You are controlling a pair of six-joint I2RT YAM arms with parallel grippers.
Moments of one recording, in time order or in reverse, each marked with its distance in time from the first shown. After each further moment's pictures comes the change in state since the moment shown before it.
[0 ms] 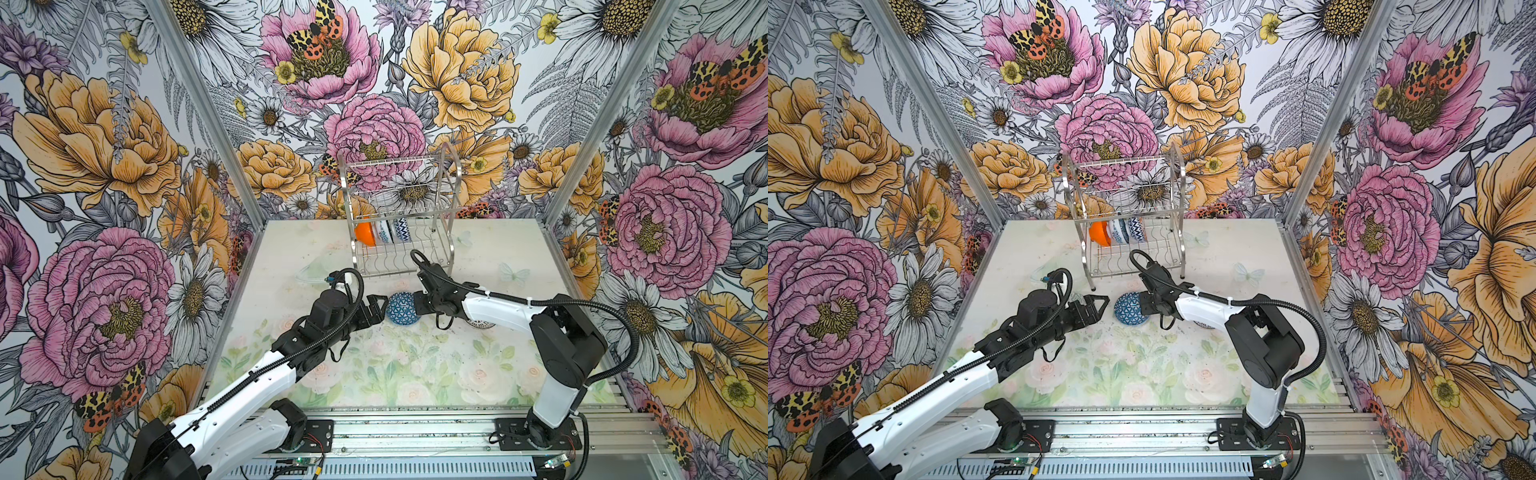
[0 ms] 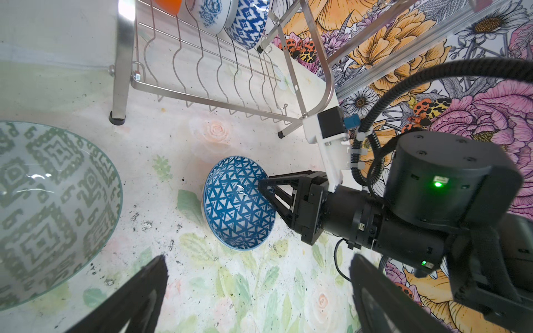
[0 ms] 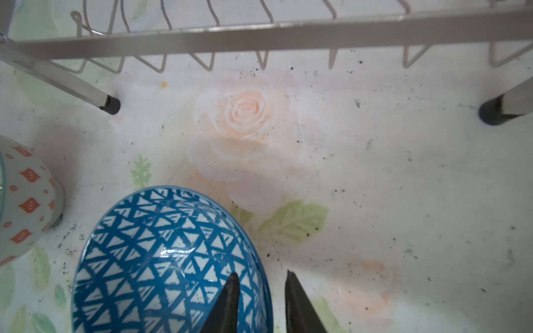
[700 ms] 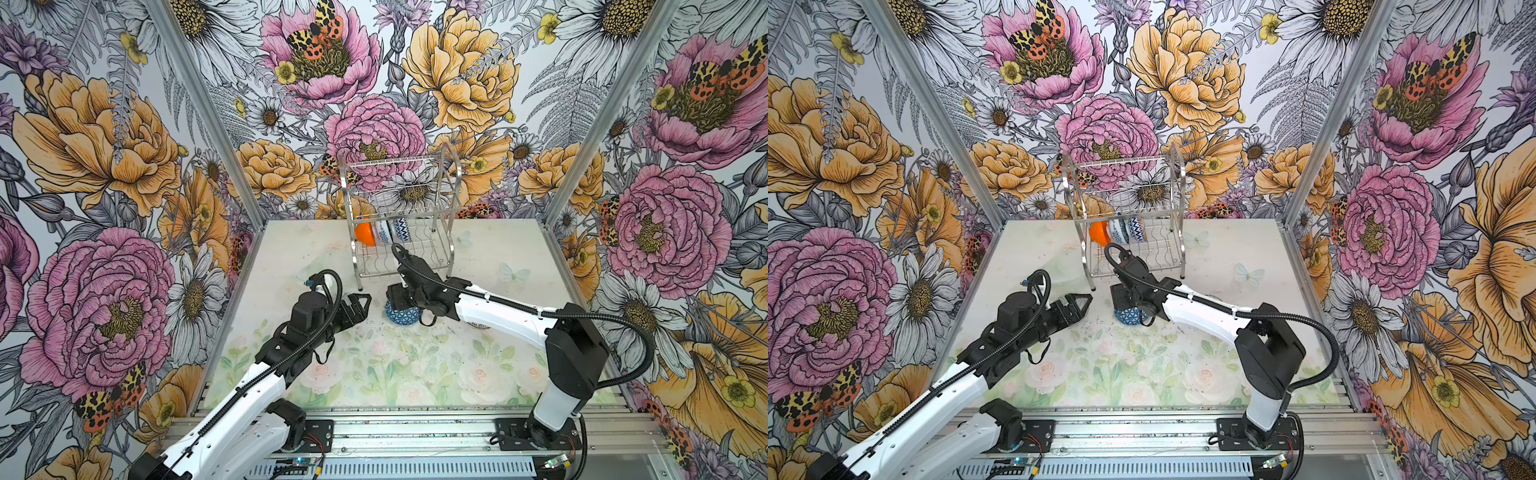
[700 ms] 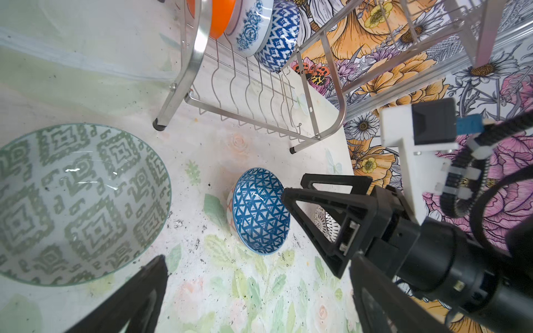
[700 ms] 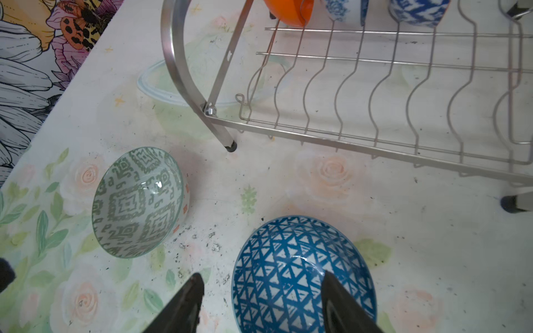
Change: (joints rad) left arm 0.175 -0.126 -0.065 -0.047 0.105 -0.017; right arm 0.170 -0.004 0.208 -0.090 0.064 -0.032
